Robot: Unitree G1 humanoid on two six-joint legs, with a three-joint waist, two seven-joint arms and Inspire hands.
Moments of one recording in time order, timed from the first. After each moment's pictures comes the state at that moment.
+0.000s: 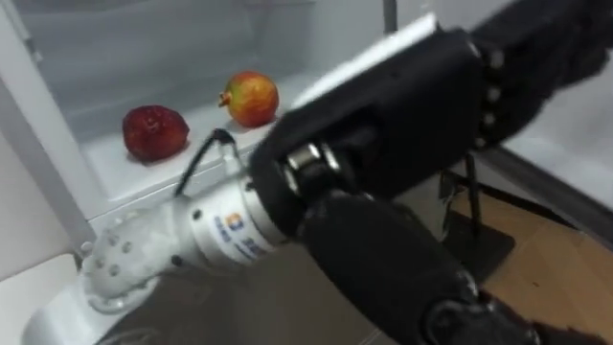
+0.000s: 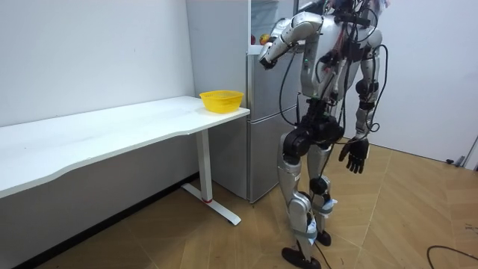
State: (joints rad) left arm -0.70 0.49 -0.13 -0.53 -0.75 0.11 -0.44; right arm 0.16 -0.34 -0.11 1.25 -0.17 0.09 0.13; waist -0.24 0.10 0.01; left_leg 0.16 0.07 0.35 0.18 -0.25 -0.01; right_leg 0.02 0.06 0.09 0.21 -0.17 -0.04
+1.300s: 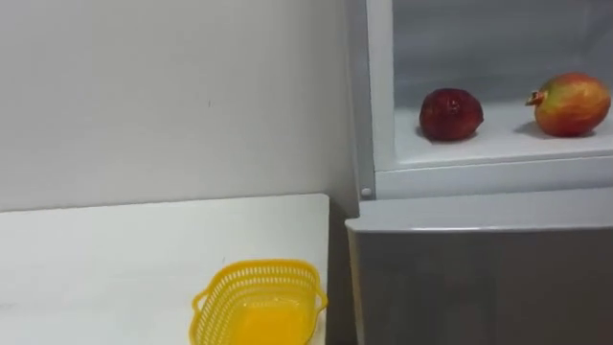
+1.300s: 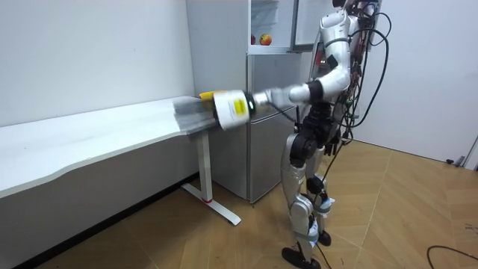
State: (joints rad) left arm 0.39 0.32 0.60 0.22 -0.28 -0.04 0.26; right arm 0.29 -0.29 -0.18 1.16 -0.29 0.06 0.03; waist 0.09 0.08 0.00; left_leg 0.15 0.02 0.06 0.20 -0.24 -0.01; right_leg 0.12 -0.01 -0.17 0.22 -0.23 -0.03
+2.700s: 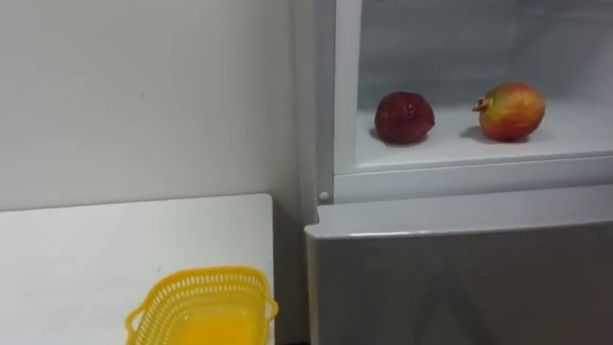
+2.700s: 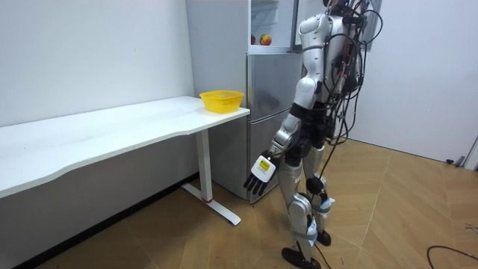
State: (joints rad) left arm 0.30 0.18 0.12 1.04 -0.12 -0.06 -0.01; right arm 0.36 -0.15 -0.11 0.26 -0.12 -0.10 -0.25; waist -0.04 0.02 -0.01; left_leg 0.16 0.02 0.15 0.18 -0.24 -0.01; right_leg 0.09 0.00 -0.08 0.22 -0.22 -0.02
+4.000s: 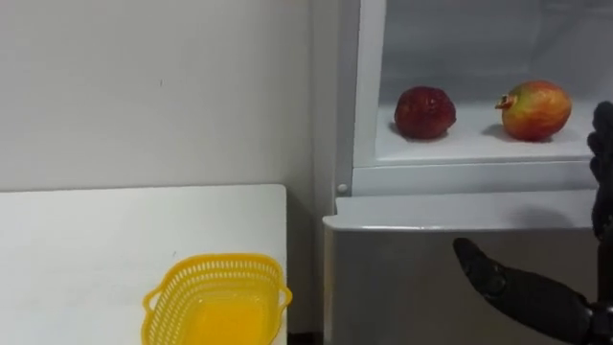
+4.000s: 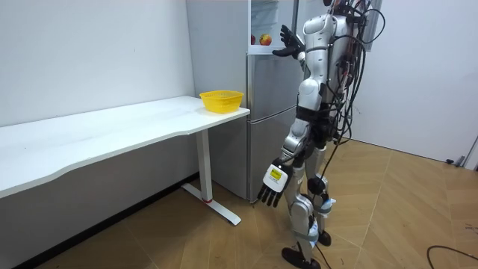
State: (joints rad) left arm 0.25 0.24 0.08 1.24 0.01 -0.13 -0.07; right arm 0.09 -0.28 -0.02 -0.40 -0.26 -0.29 -0.44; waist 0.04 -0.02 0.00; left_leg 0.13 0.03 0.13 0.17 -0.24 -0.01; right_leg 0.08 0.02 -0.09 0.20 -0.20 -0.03
